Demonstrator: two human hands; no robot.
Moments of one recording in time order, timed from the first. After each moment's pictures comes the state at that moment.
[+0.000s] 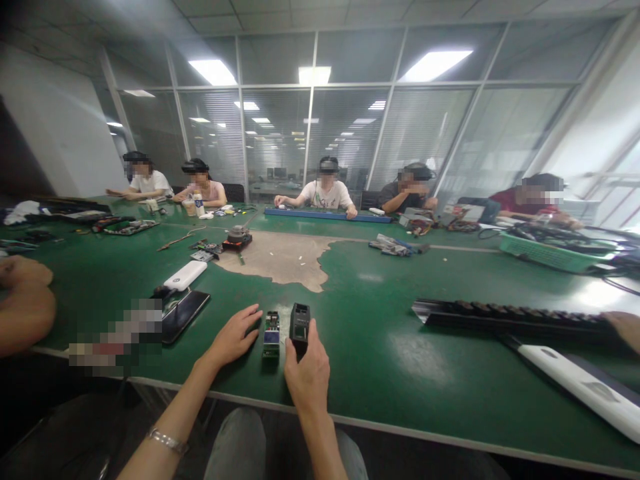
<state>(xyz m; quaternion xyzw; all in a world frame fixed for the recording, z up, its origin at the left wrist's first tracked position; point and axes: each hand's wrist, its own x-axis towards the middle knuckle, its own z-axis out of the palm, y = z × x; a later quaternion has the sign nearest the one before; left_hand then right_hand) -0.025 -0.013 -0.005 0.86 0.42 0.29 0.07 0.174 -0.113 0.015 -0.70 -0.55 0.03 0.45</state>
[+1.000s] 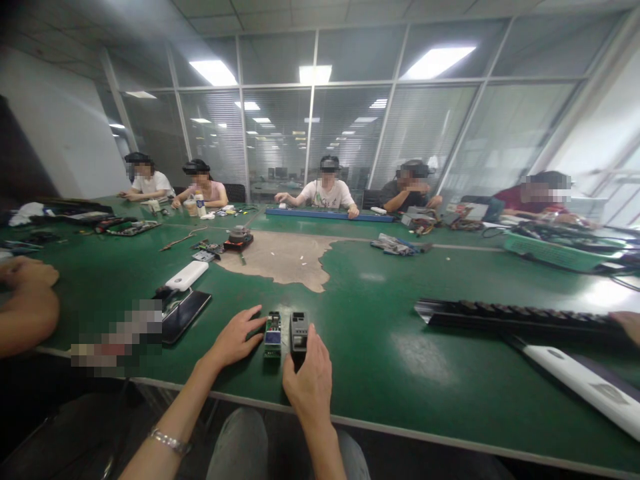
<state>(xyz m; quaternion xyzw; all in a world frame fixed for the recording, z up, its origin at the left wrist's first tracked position) -0.022 -0.021 0.010 0.88 0.40 0.24 0.06 0.178 -0.118 -0.008 -0.67 -0.61 -0.04 0.43</state>
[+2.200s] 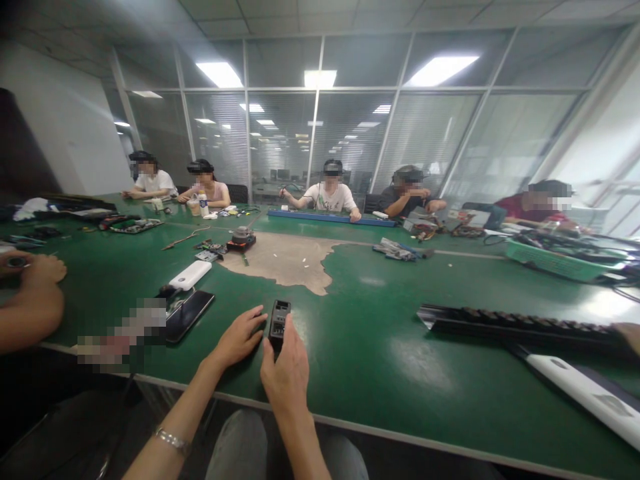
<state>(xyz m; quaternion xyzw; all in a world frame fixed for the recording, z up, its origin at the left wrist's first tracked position) -0.027 -0.013 -0.005 0.86 0.42 0.30 0.08 0.125 -0.109 0.028 -0.63 -0.63 0.00 0.46</state>
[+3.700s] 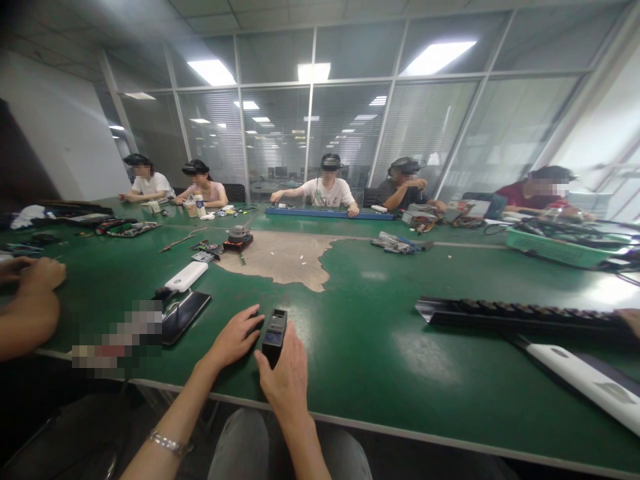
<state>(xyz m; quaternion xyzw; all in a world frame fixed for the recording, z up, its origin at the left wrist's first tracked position) -0.021 -0.014 0.002 0.87 0.43 0.26 0.06 0.141 -0.108 -0.009 -0.64 -0.64 0.01 0.43</state>
